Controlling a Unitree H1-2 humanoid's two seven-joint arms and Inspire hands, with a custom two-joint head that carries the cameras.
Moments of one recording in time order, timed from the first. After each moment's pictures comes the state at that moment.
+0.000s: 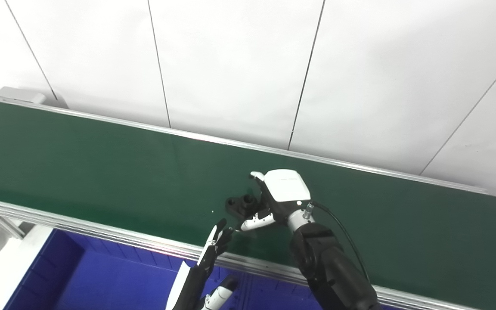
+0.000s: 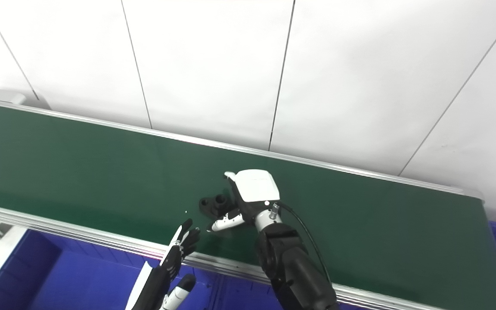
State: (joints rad) left arm 0.42 -0.06 -0.29 -0.09 0.27 -0.39 0.02; right arm -0.40 -0.06 0.56 0.32 -1.04 0.26 0.12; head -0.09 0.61
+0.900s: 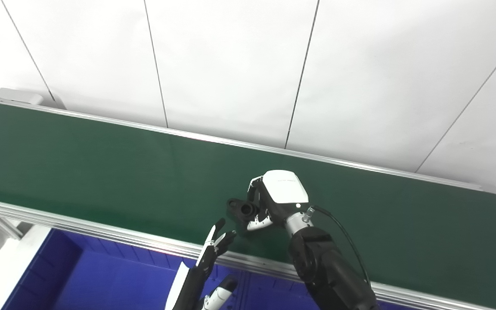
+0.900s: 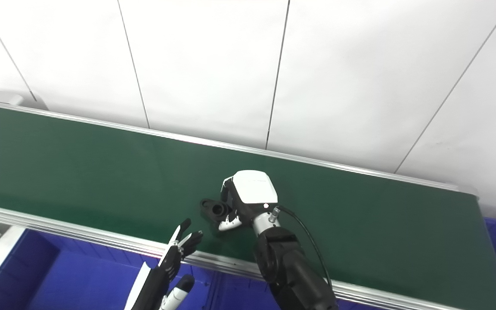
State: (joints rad) left arm 0.43 -0.06 -0.29 -0.11 0.27 -0.39 0.02; right arm -0.41 -0.08 0.61 0.32 -0.97 0.25 0.04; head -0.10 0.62
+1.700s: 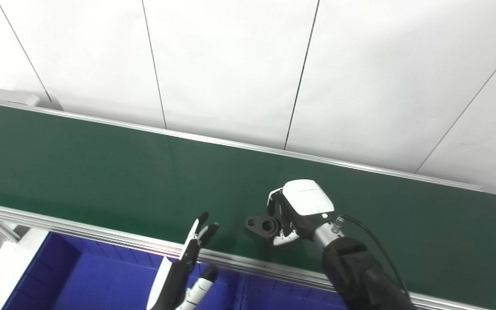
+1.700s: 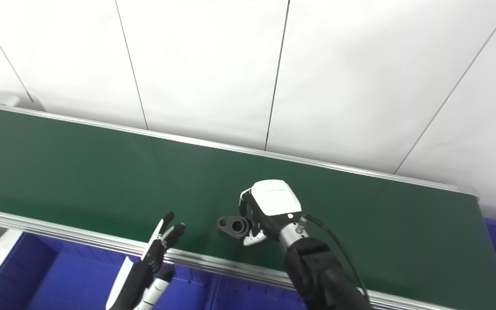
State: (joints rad) left arm 0.41 0.00 -0.24 -0.18 0.20 -0.32 -0.01; right arm -0.31 -0.30 0.59 -0.07 -1.04 0.26 0.32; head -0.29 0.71
